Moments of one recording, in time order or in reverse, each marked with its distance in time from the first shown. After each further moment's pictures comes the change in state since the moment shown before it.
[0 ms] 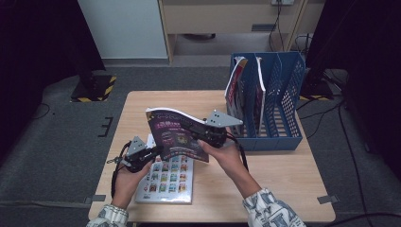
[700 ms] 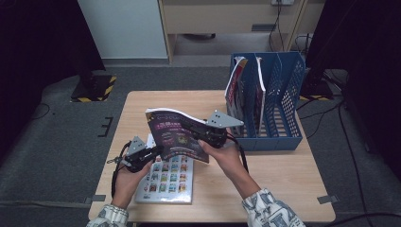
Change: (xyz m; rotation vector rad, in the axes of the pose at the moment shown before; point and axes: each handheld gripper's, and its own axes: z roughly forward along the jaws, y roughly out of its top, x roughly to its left) left arm 0.001 -0.001 0.001 -0.004 0.005 -0.018; right arm 0.001 -0.001 -0.001 -0.011 -0.005 0.005
